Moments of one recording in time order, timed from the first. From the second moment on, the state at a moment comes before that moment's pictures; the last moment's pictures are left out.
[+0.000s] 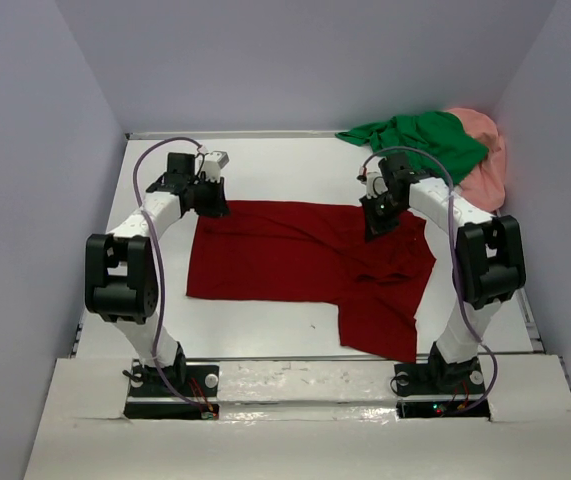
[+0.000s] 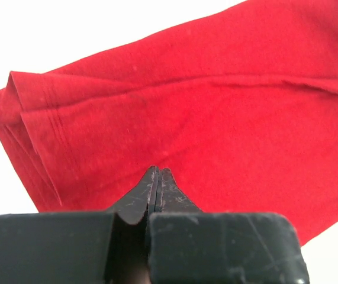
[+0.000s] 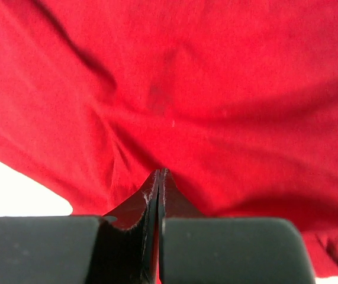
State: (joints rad) left arm -0.10 1.70 1.19 -0.37 0.46 0.06; right arm 0.24 1.81 1.38 -0.83 -0.32 -0.06
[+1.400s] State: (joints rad) left arm -0.12 2.14 1.53 -0.27 0.32 -0.13; right arm 0.24 2.34 1.98 -0.76 -0.22 0.09
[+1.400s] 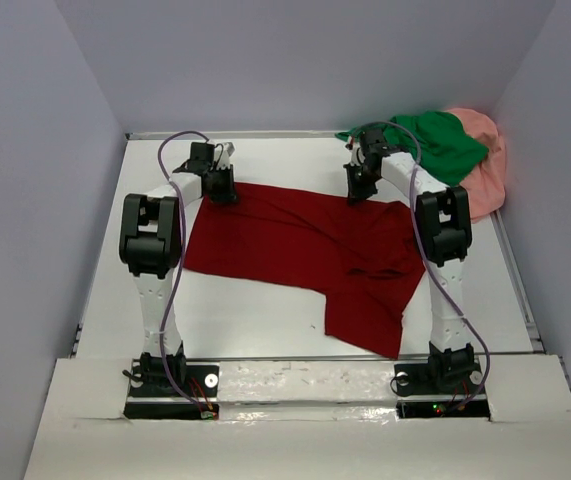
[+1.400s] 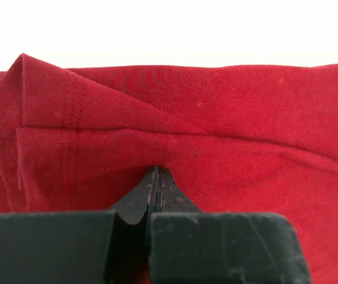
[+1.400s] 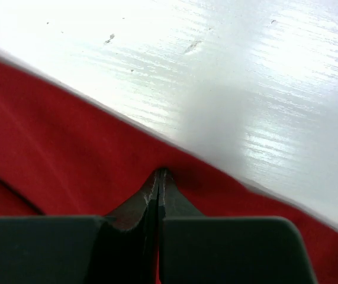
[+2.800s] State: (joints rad) left arm -0.05 2.11 1.46 -0.22 0.30 -0.15; right arm 0.22 2.34 1.96 -0.98 -0.24 0.12
